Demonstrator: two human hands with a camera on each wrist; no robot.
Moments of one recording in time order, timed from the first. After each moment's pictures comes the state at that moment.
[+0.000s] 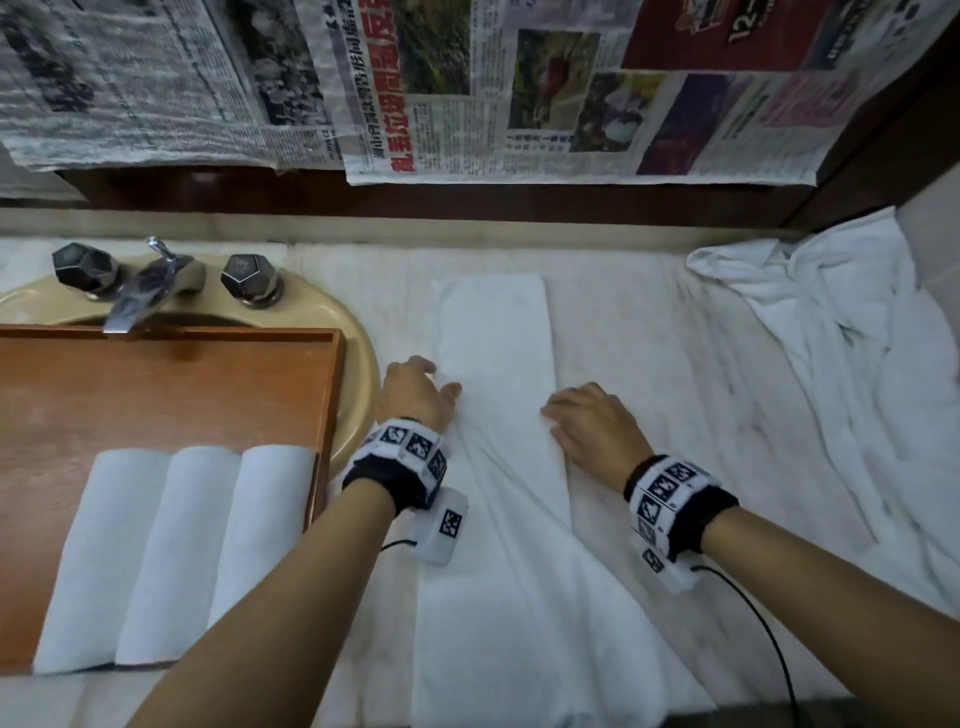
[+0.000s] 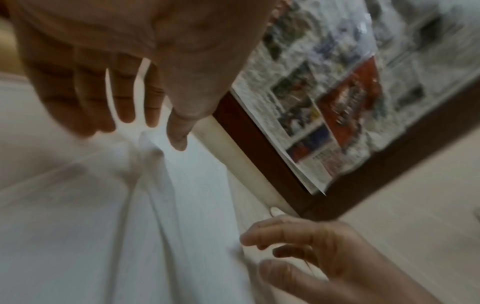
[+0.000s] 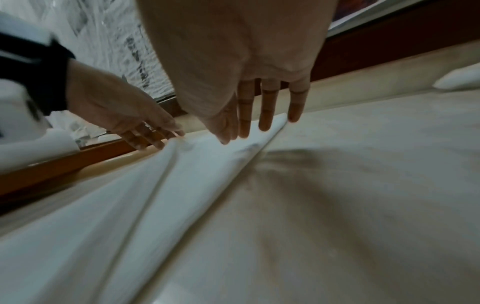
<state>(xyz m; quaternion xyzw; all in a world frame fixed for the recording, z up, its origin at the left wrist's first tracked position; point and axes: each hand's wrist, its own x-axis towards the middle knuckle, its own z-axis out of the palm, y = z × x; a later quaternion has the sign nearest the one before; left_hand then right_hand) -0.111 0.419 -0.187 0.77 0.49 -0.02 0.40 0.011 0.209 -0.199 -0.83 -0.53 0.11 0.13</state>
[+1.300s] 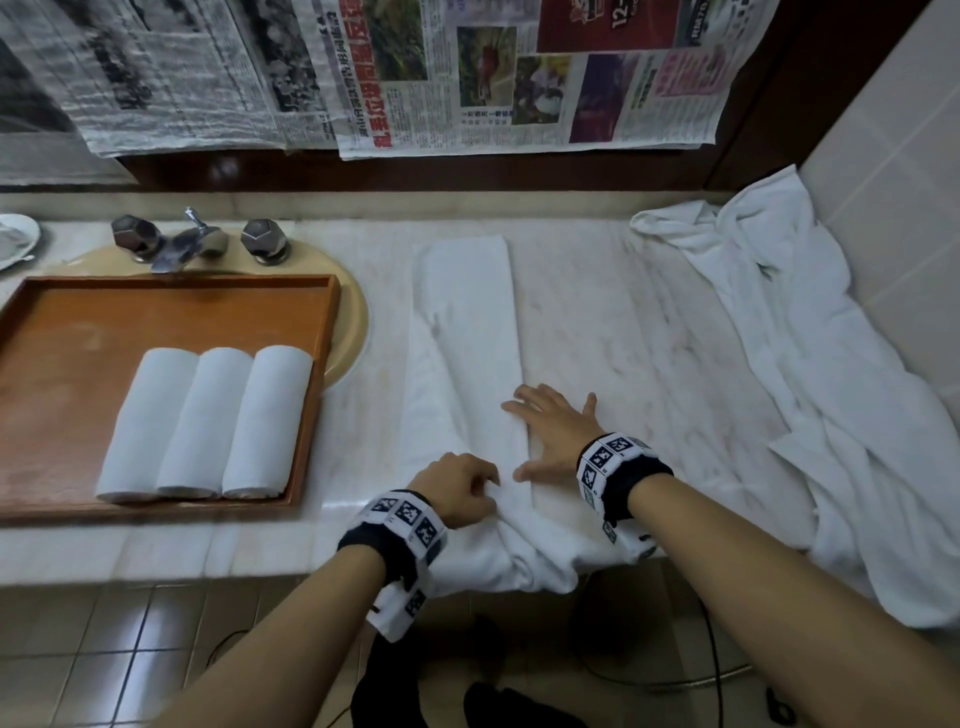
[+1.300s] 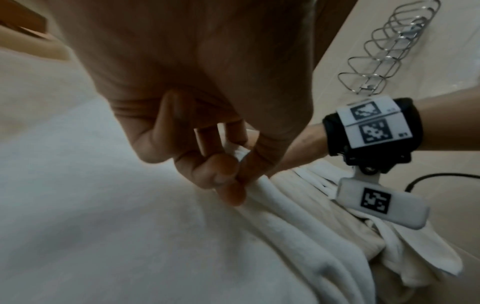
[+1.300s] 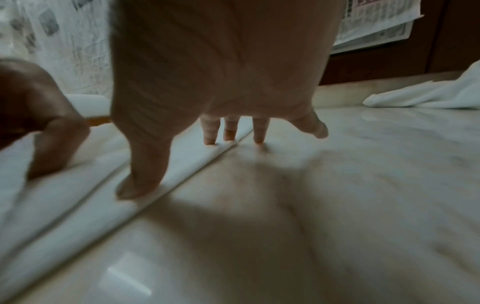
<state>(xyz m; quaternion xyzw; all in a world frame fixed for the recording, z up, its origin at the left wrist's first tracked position) -0.248 0.240 -0.178 0.90 0.17 -0.22 0.34 -0.079 0.120 -0.193 -0.83 -0.48 0.28 -0.03</state>
